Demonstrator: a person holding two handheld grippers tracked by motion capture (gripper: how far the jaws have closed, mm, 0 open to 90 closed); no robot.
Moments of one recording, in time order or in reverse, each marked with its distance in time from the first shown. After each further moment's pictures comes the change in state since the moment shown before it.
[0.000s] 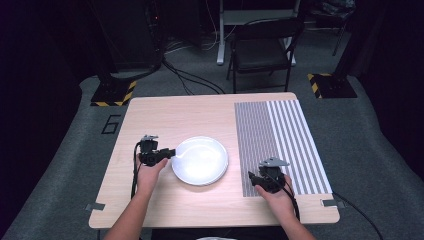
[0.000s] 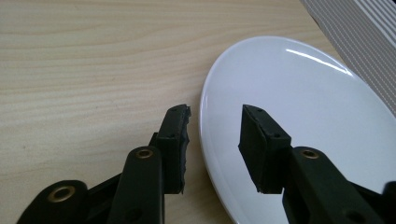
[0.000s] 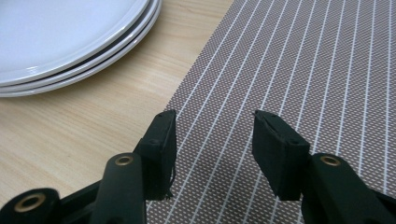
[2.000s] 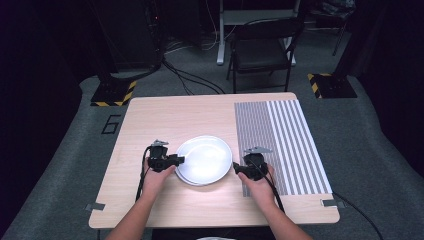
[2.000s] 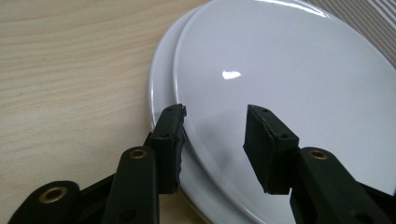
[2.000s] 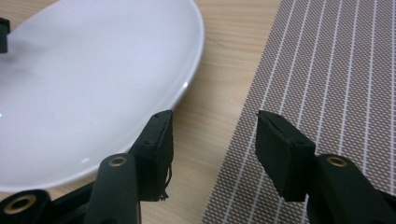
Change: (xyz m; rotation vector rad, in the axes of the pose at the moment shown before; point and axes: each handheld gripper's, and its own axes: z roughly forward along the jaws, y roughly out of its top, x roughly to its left) left arm -0.021 -0.016 0.015 0.060 -0.067 0.092; right arm 0.027 0.040 0.038 0.017 0.034 0.106
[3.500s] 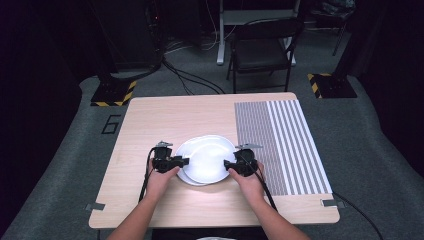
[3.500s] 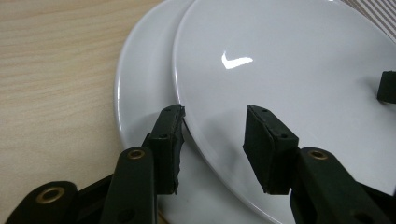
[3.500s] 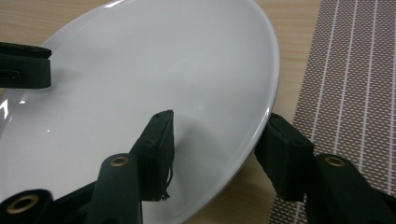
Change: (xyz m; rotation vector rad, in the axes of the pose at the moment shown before) left arm -0.007 -0.002 0.012 0.004 -0.047 -0.008; right arm 0.020 0.013 0.018 0.023 0.044 0.059
